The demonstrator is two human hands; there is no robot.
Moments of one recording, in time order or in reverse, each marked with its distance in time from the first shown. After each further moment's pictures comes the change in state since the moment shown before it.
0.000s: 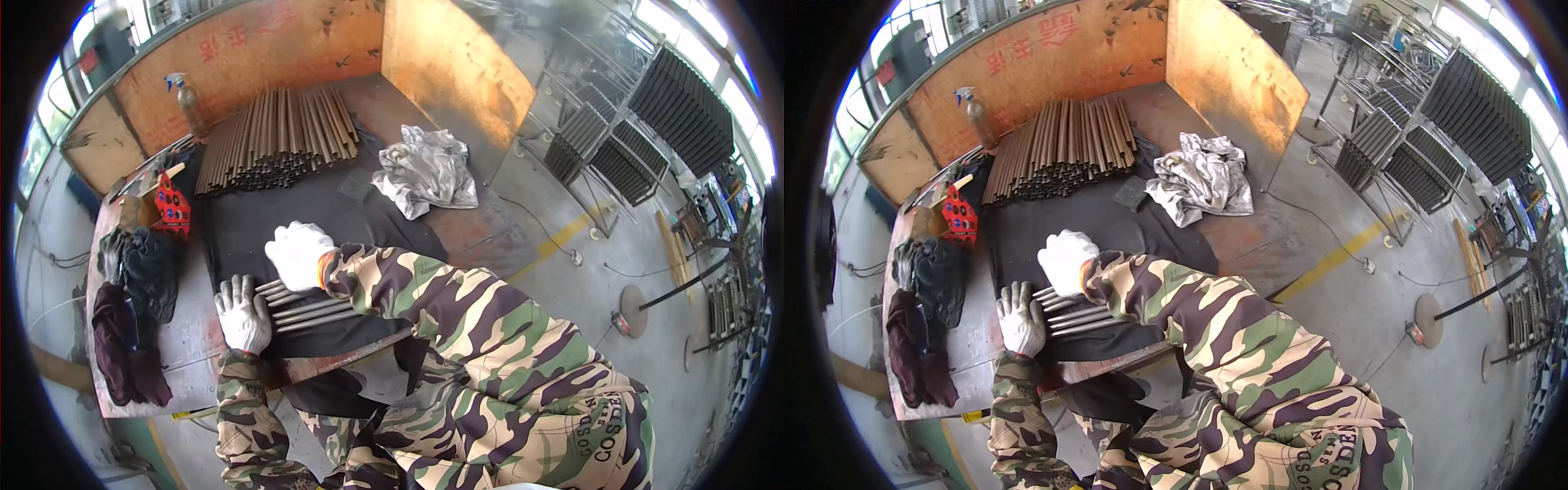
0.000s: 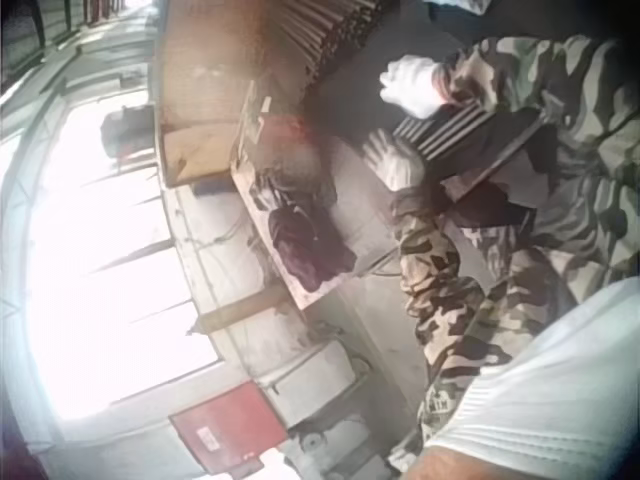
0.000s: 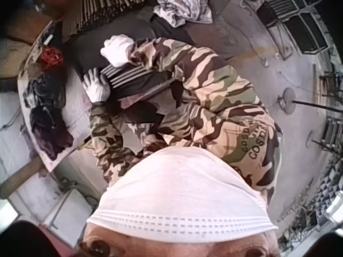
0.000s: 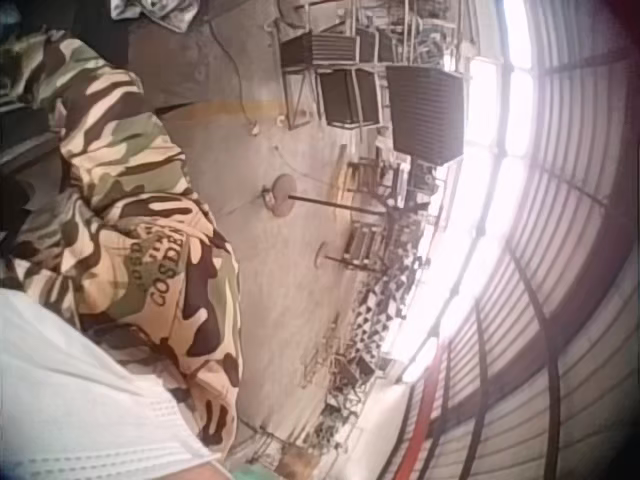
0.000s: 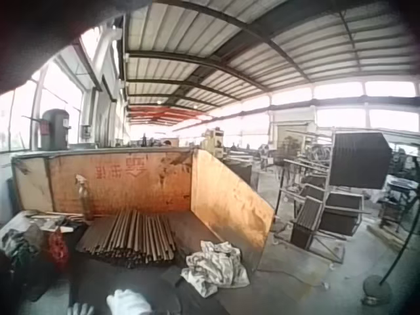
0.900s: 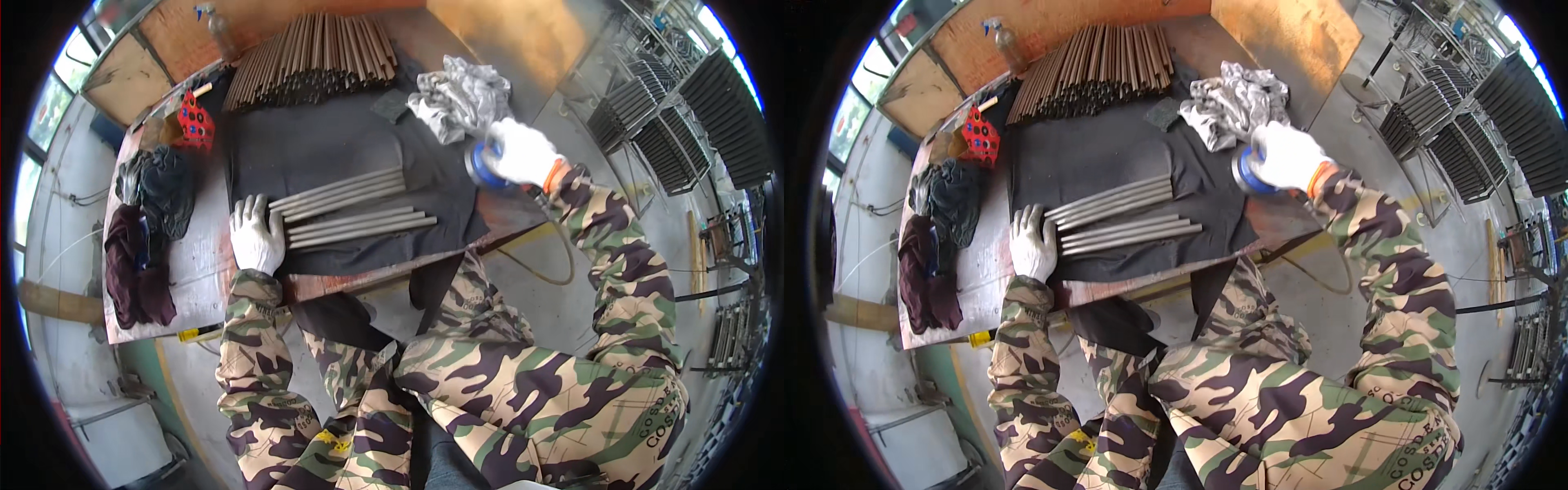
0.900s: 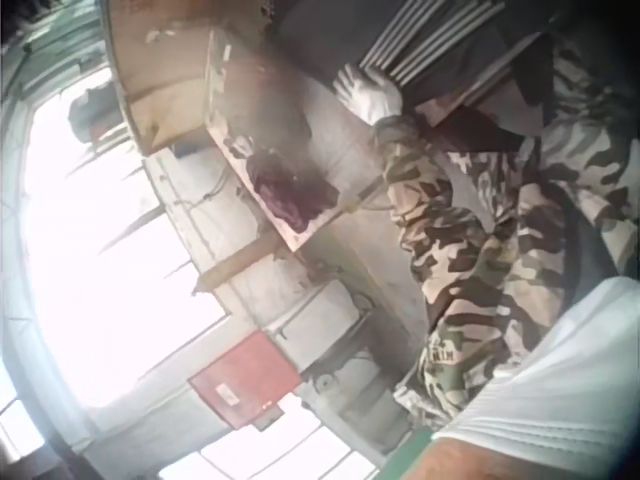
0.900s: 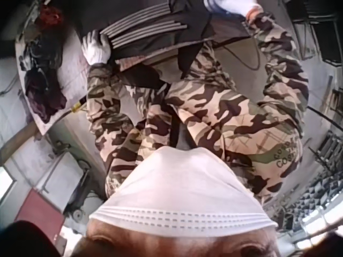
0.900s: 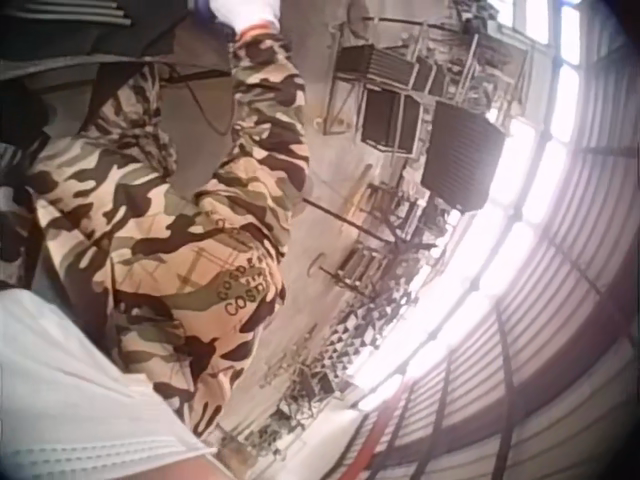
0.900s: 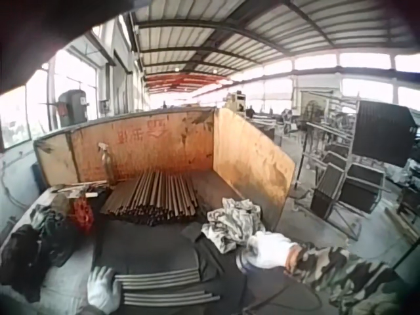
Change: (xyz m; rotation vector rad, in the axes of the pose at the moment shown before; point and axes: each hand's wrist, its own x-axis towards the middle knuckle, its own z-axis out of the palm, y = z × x) left_hand -0.004 0.005 -0.013 -0.059 0.240 -0.015; right_hand -0.201 0.187 -0.070 -0.123 0.121 0.338
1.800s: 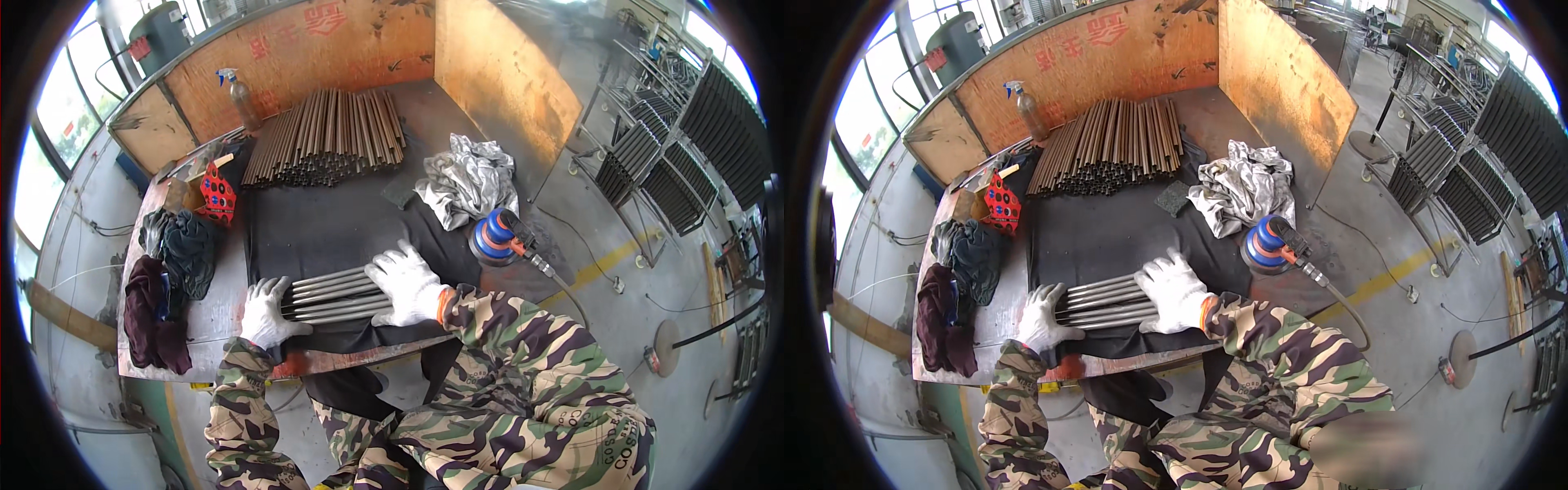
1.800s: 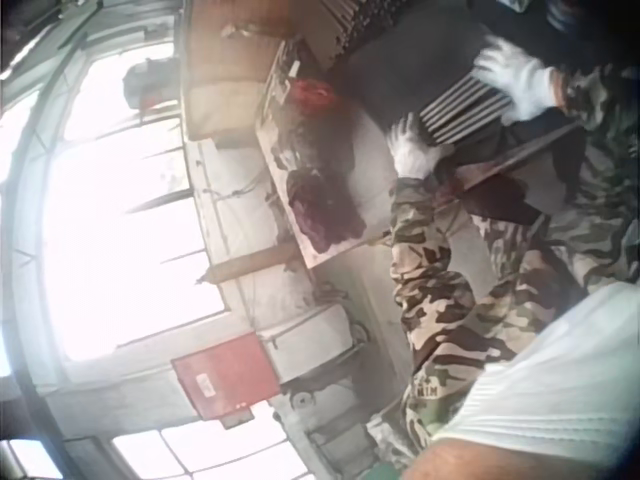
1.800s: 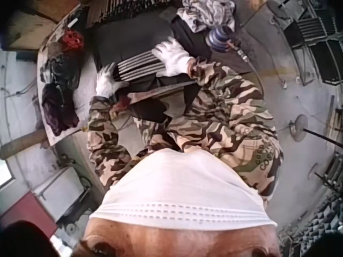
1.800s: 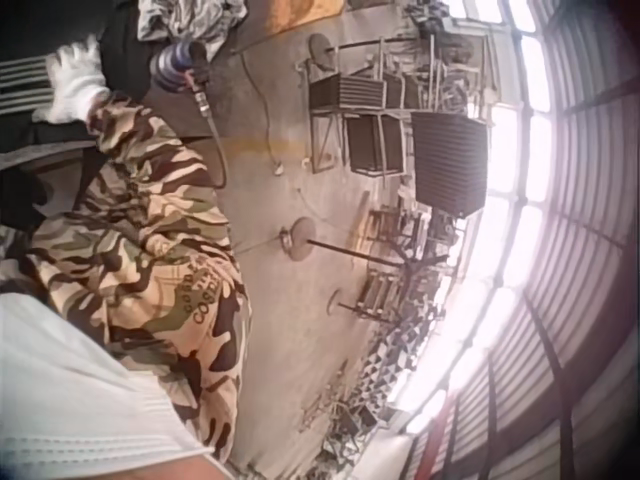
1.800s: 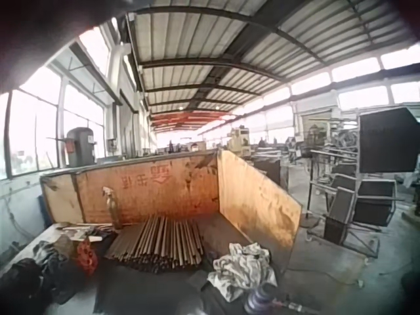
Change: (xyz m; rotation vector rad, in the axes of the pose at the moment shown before) left_hand 0.018 0.013 -0.055 -0.128 -0.574 -0.043; right_hand 0.021 -0.155 0.096 0.073 -0.161 -0.422
